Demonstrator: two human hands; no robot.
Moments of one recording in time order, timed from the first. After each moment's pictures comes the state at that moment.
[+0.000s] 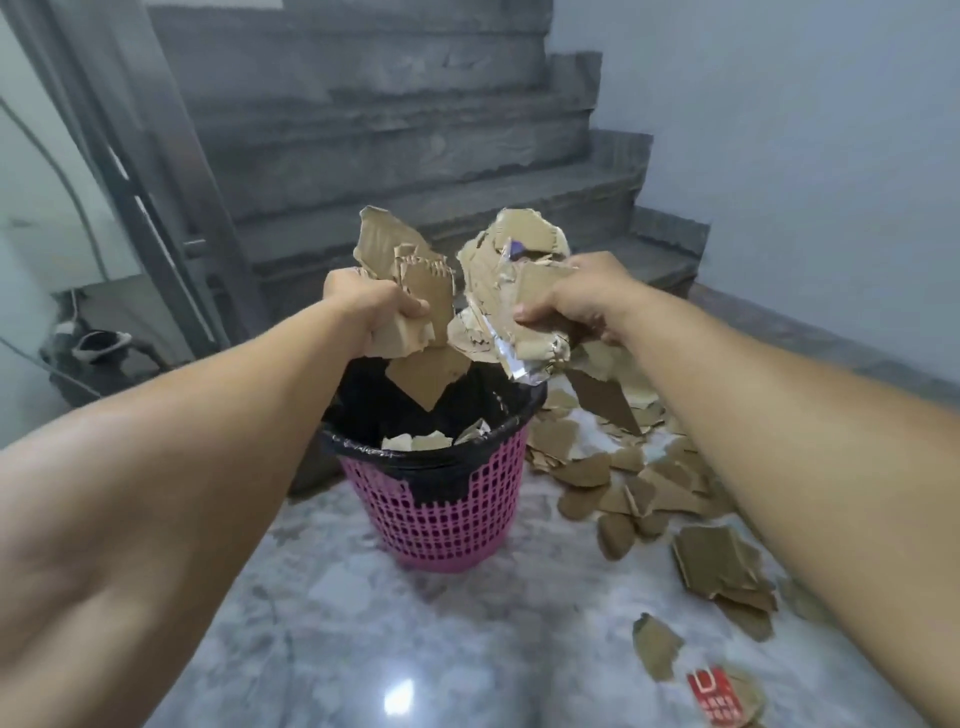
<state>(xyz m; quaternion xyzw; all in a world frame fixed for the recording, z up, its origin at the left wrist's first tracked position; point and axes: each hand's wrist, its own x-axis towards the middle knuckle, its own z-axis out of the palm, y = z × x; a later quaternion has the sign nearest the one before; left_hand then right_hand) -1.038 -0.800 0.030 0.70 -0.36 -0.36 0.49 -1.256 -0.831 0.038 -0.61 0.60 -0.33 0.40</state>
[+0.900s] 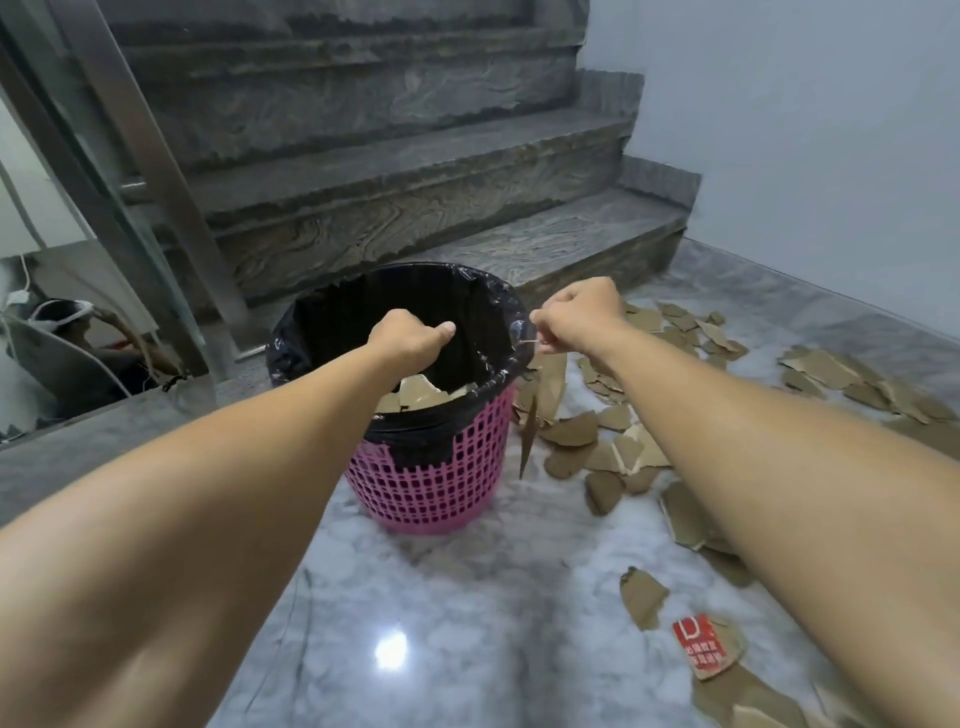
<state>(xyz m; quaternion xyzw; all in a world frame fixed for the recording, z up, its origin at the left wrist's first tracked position) -1.074 -0.814 -0.070 0.76 -0.52 -0.29 0.26 -1.266 -0.841 -0.056 -0.53 0.64 -0.39 0.39</state>
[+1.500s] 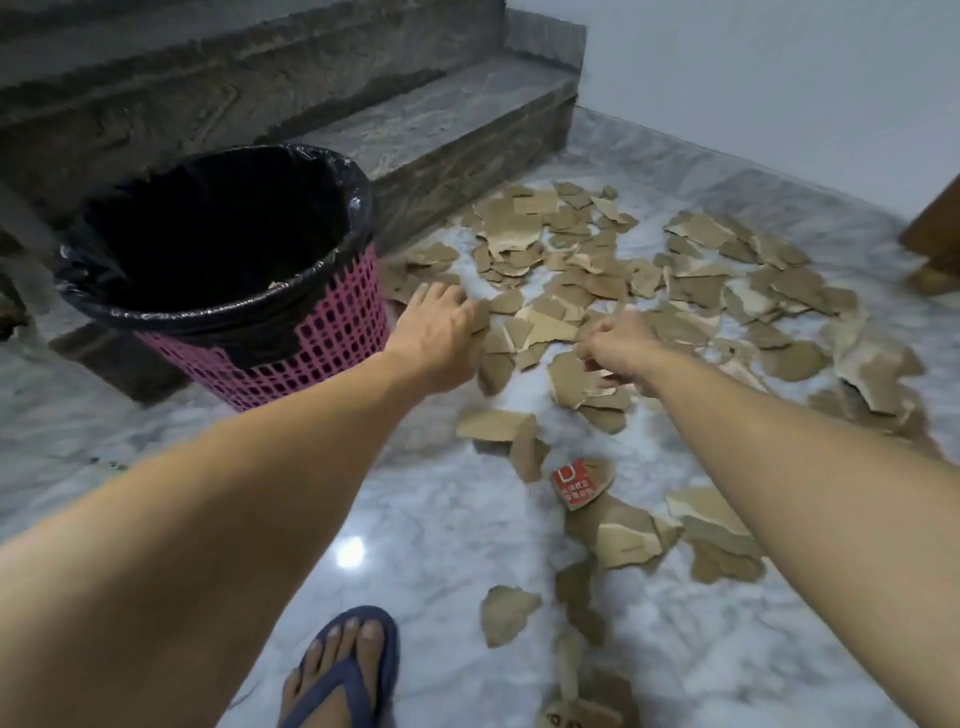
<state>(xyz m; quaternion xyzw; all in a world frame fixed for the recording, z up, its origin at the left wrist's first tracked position) -1.250 -0.755 -0.161 0.53 -0.85 0.03 0.04 -1.472 -0.752 -0.188 -0.44 0.75 -0.25 0.41</state>
